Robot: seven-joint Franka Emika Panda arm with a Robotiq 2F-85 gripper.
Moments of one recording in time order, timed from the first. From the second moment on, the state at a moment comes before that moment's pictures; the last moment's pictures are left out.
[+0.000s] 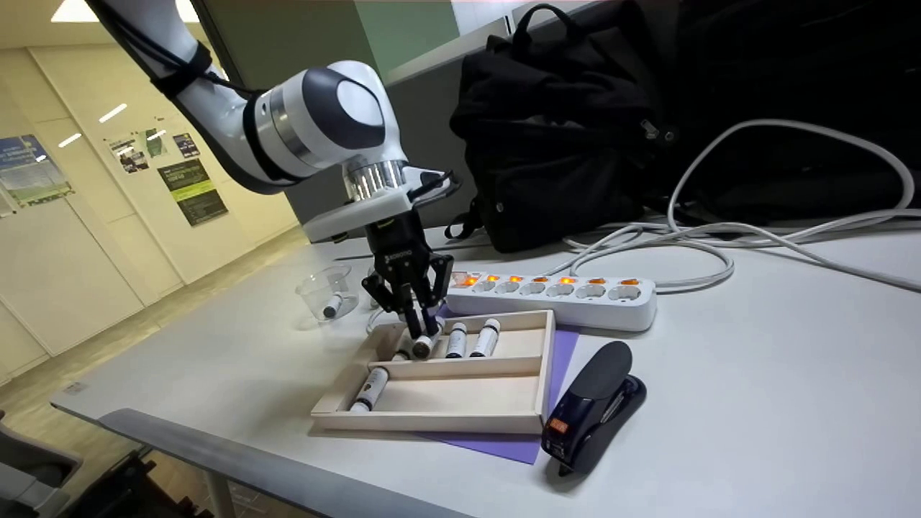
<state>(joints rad) 0.03 0.42 -0.04 -2.30 -0.18 2.43 -0.07</state>
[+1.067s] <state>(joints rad) 0.03 0.33 -0.03 -2.32 -0.16 2.47 -0.07</state>
